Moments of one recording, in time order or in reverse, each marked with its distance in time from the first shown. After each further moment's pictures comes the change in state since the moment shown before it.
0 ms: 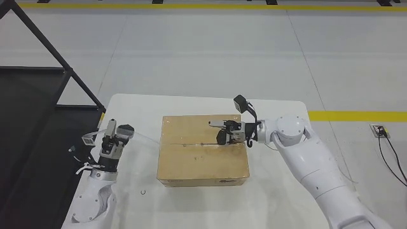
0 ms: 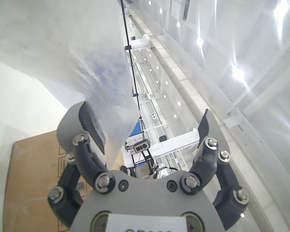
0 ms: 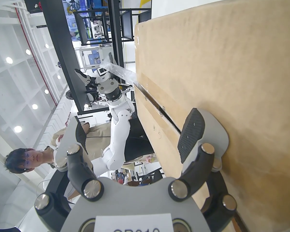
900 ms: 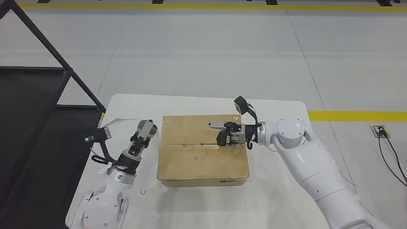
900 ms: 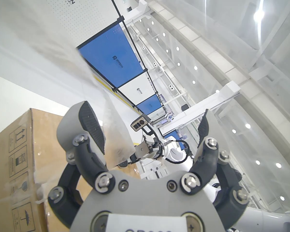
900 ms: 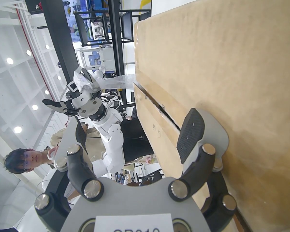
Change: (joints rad) left arm 0.057 -0.003 0.118 -0.305 0.400 0.150 0.074; right arm -0.028 0.009 0.016 -0.038 -0.012 0.007 -0.010
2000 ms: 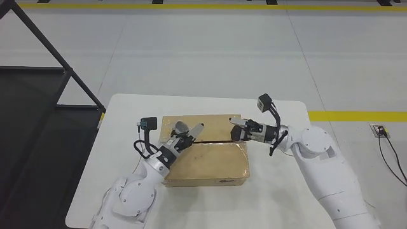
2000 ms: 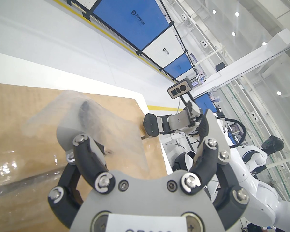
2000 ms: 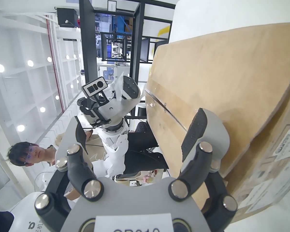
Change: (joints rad) left arm -0.146 -0.020 0.231 0.020 0.280 0.260 -0.071; right arm -0.220 0.095 0.239 -0.290 0.004 -0.074 -0.051
